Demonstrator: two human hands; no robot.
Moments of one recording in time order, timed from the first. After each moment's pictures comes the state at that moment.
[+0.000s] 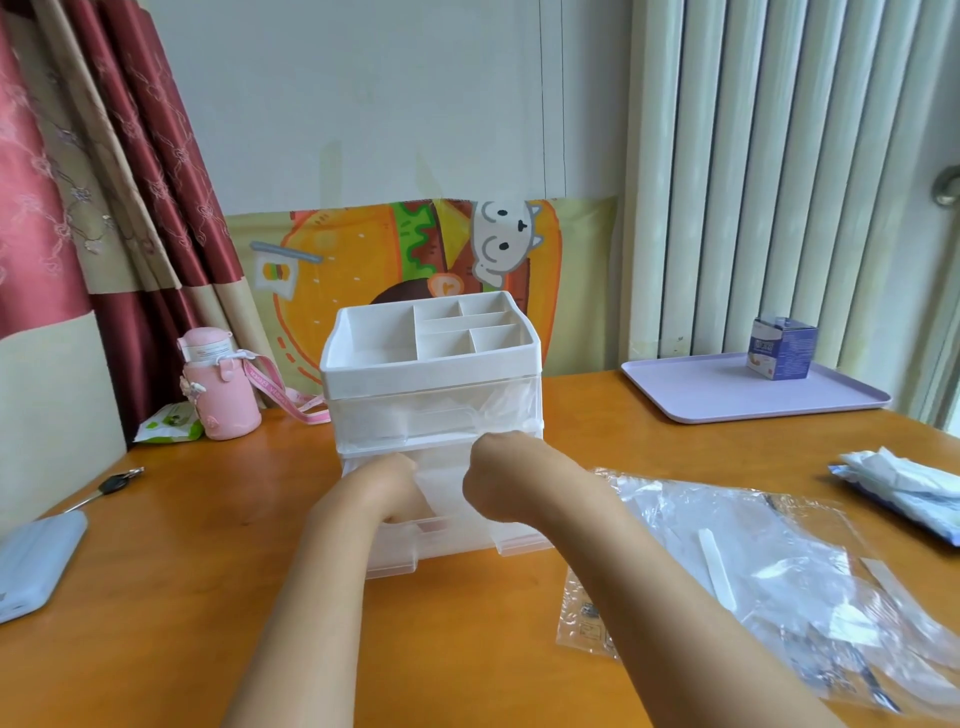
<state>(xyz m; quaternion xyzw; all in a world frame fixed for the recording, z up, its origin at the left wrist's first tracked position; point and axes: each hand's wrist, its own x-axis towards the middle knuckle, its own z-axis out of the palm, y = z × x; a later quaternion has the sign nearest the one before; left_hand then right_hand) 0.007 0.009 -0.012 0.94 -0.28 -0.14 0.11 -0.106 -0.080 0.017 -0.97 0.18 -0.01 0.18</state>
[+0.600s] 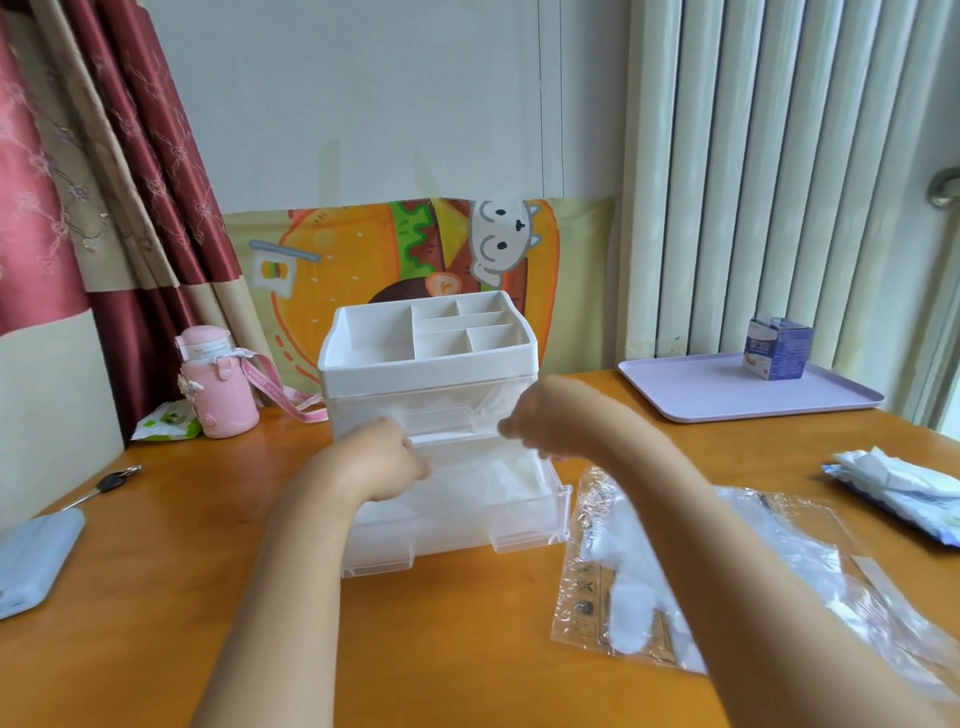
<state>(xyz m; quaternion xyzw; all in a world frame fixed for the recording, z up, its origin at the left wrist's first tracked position) -0.013 0.023 0.021 0.94 -0.27 -0.09 0.19 -0.103 -0.132 0.033 -0.95 0.22 -0.09 0.20</state>
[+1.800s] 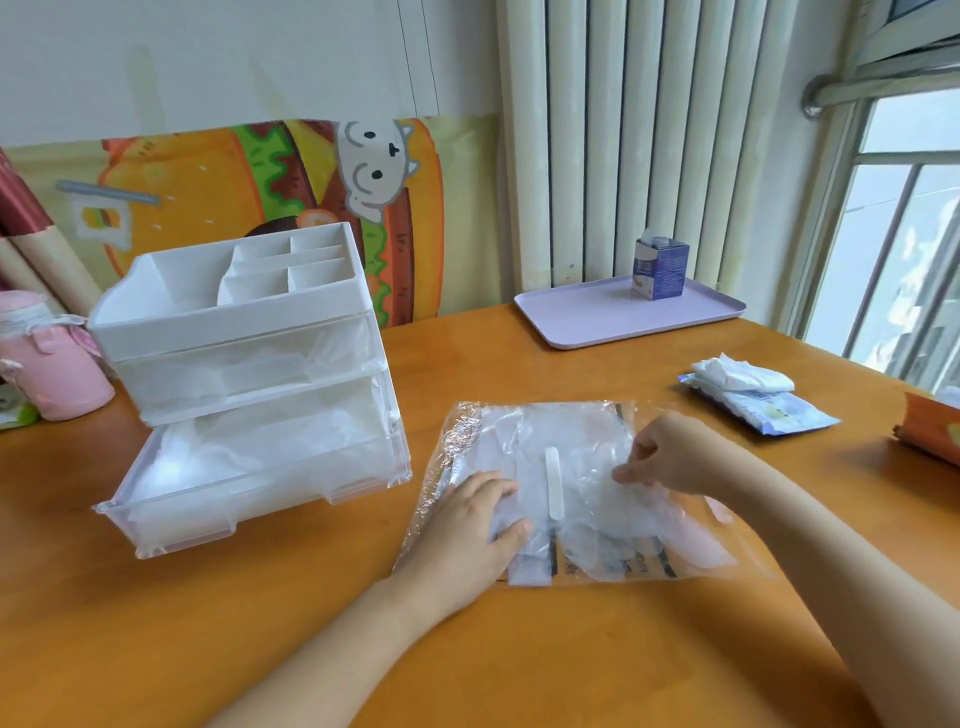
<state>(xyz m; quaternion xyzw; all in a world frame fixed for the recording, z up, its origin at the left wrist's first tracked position) -0.115 -0.108 -0.141 0.81 -0.53 -0.06 0.24 -0.261 -0.296 -0.080 -0.90 0.38 -0.01 0.21</state>
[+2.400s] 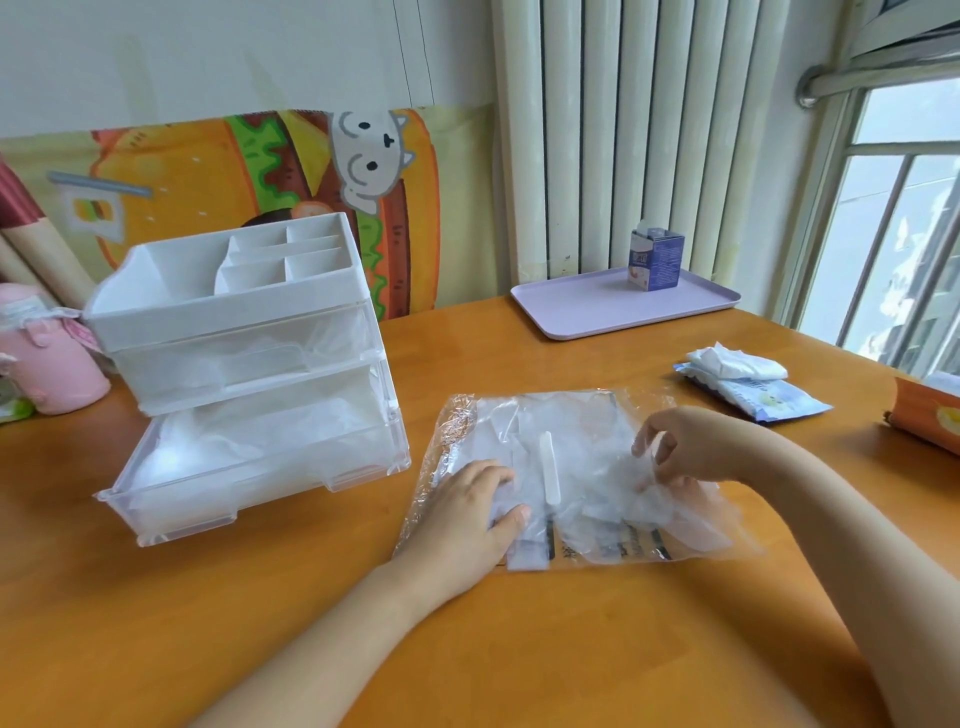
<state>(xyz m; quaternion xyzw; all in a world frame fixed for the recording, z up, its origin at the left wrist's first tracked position) -0.119 -0.106 -0.136 0.81 -0.54 -0.06 0.22 -0.279 -0.309 -0.079 -0.90 0.36 0.04 0.26</state>
